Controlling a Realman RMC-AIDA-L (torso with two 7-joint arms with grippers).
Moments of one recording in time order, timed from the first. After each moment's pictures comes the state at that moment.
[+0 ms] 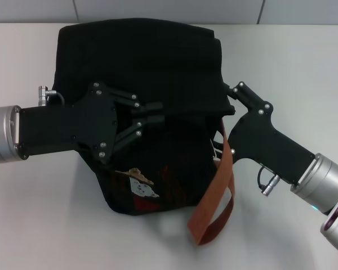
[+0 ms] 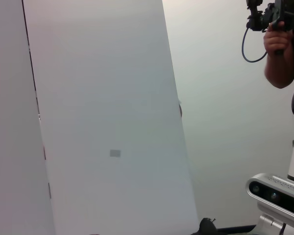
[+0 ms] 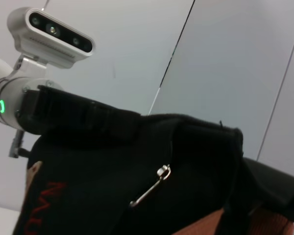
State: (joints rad) left arm -0.46 -2.08 0.84 0.66 1.69 1.86 -0.95; right arm 0.53 2.09 -0.17 0.19 -1.99 -1.53 -0.11
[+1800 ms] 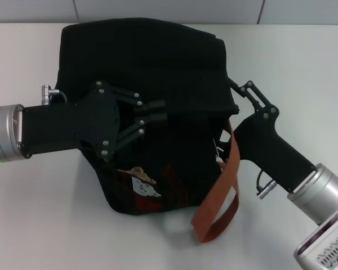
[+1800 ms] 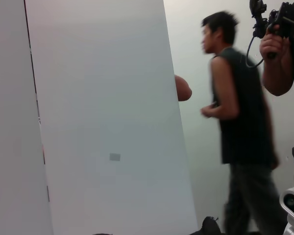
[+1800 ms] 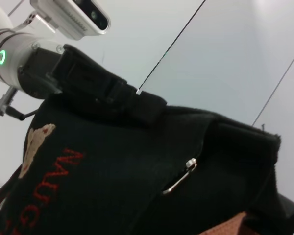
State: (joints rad) left arm -0.47 -2.07 0.84 0.64 1.68 1.86 -0.95; right arm 0.47 2.09 -0.08 0.31 -1.99 -1.51 -0.50
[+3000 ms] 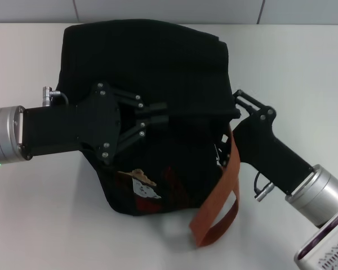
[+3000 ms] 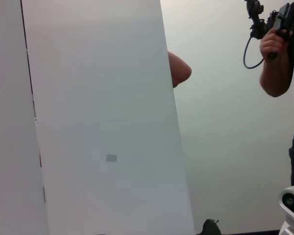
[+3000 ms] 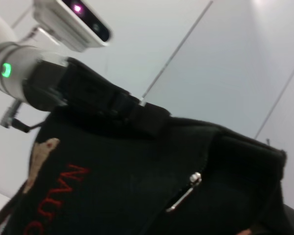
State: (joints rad) left arm -0.47 -2.08 0.84 0.64 1.68 1.87 -0.95; right arm 0.46 2.09 -0.04 0.31 -2.06 -1.52 -0.49
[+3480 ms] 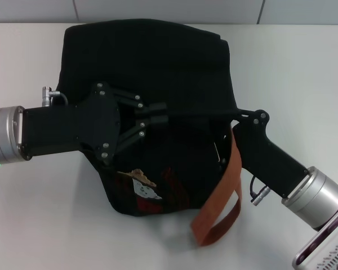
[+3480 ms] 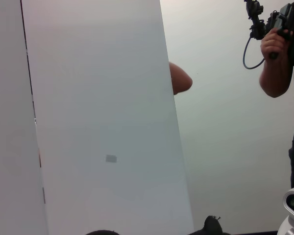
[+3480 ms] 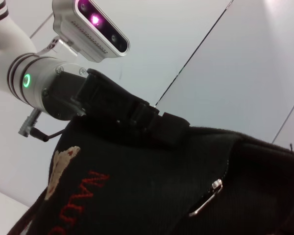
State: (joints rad) left arm -0.47 -2.08 0.84 0.64 1.68 1.87 -0.95; right arm 0.47 2.09 -0.04 0.31 -2.09 -1.52 -0.49
